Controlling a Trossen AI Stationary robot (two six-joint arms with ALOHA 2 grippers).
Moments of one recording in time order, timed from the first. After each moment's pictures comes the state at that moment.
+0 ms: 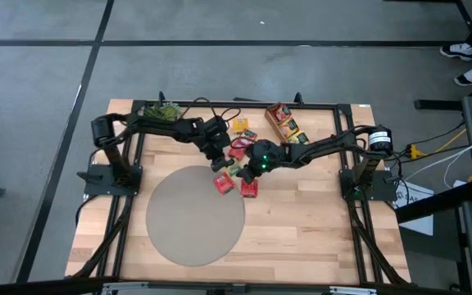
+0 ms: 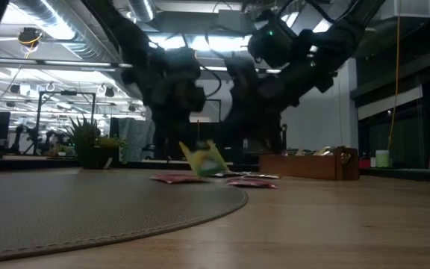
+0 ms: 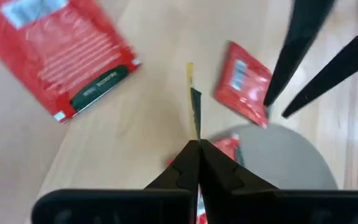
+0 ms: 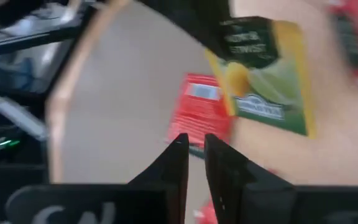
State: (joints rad) left arm 0.38 1.75 1.00 -0.27 0.49 -0.23; right arm -0.11 1.80 0.90 0.26 -0.23 0.80
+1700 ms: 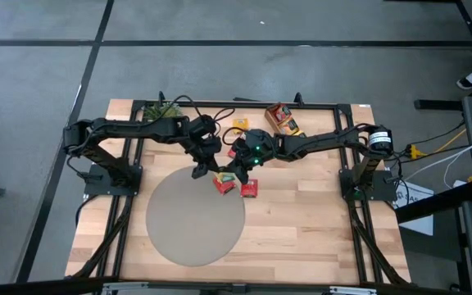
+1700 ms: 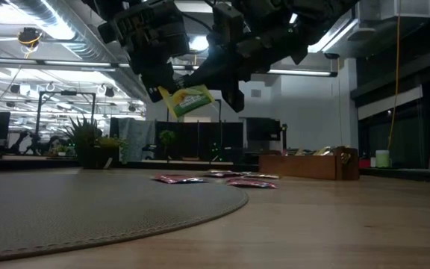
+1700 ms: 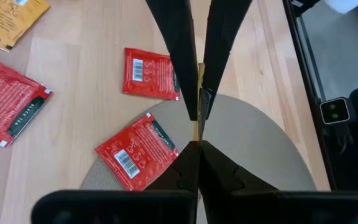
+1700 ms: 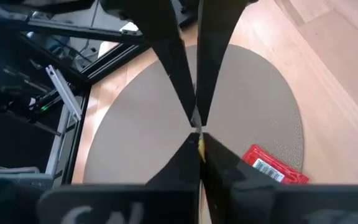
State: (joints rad) left arm 0.30 1.46 1.00 -0.48 0.55 0.02; right arm -0.11 1.80 1.13 0.15 -0.32 0.47
